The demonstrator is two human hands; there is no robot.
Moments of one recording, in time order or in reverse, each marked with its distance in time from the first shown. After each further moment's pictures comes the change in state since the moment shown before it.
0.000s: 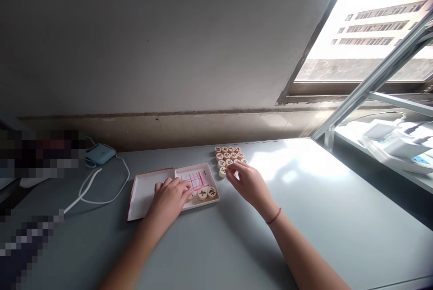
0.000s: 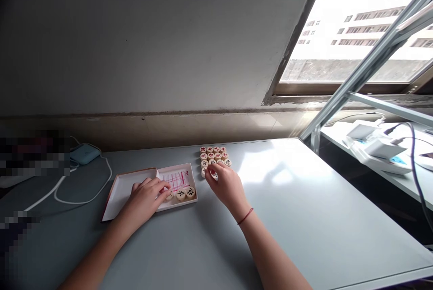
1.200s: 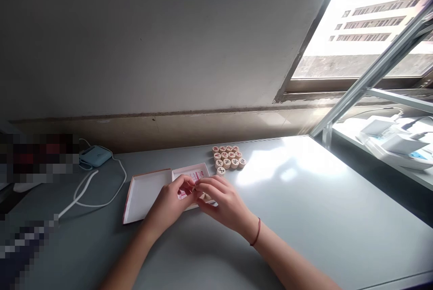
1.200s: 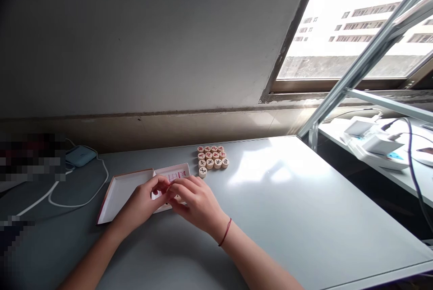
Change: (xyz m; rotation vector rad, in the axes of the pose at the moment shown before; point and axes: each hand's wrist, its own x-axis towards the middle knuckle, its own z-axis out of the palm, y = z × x) left_hand -0.003 0.013 -0.011 -0.662 0.023 -0.007; right_hand -0.019 -0.046 0.024 0.261 0.070 -0.558
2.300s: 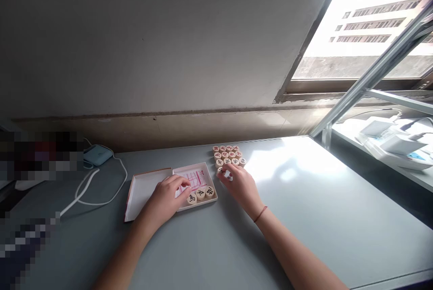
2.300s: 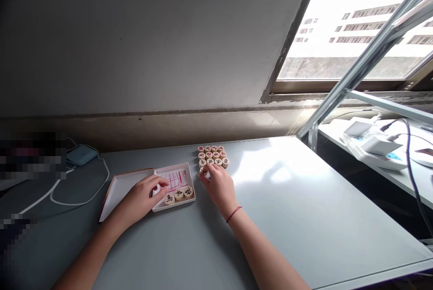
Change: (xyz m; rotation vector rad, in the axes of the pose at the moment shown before) left_hand 0.004 -0.008 -0.010 0.276 -0.024 0.038; right_hand -0.015 0.050 -0.008 -0.313 -0.090 0.686
